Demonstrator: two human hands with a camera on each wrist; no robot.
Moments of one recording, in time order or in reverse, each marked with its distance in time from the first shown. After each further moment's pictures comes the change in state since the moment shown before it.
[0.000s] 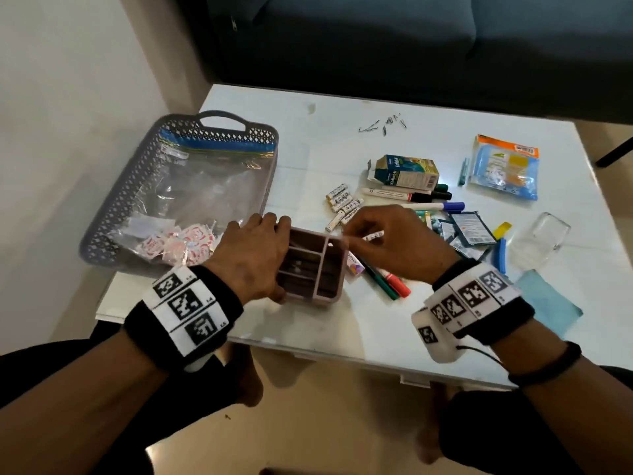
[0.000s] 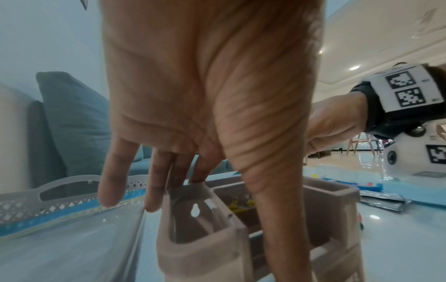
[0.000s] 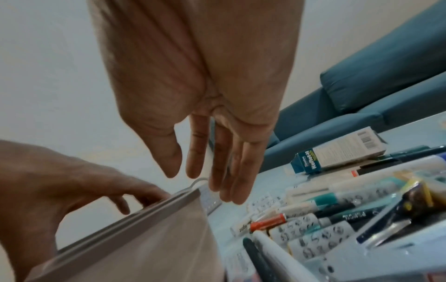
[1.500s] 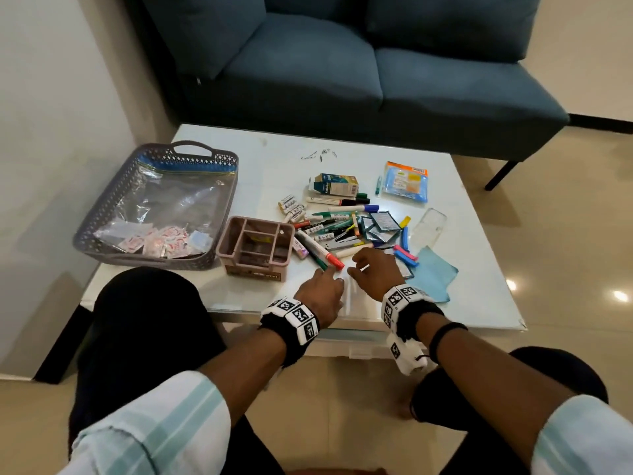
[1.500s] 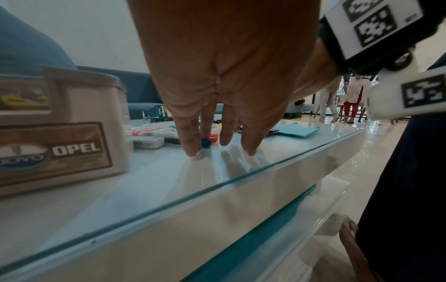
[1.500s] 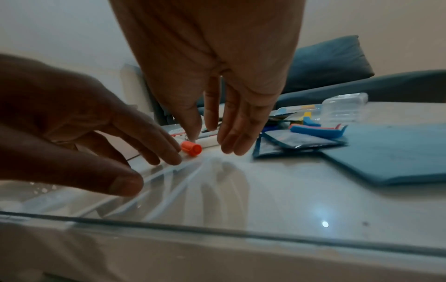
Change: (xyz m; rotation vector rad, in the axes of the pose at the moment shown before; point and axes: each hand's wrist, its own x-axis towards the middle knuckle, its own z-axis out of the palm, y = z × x) left_hand -0.019 0.183 0.061 -0.323 0.192 0.292; right_hand -0.124 0.048 0.026 -0.226 0.269 0.498
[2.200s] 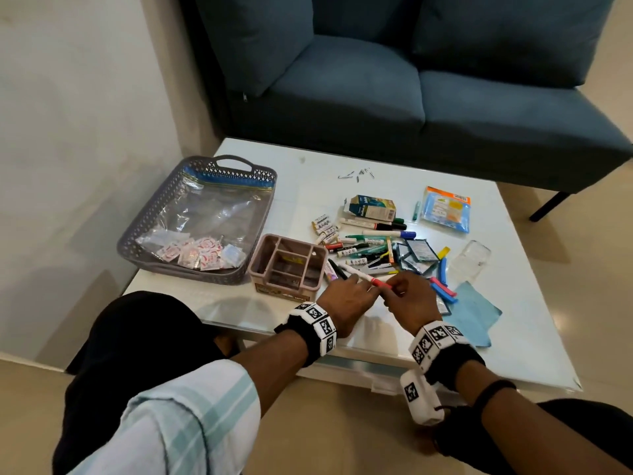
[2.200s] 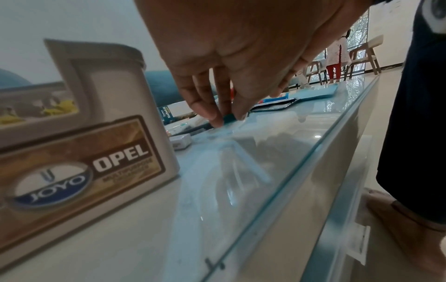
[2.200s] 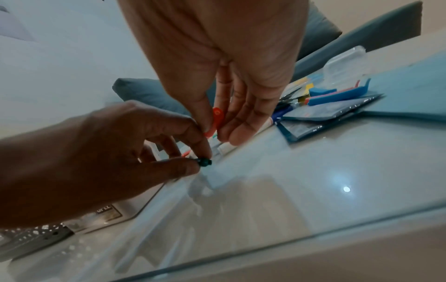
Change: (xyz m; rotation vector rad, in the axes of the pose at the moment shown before) left_hand 0.016 -0.023 -0.027 0.245 0.167 0.214; right_hand 0.014 -0.005 0.007 0.221 0.085 0.069
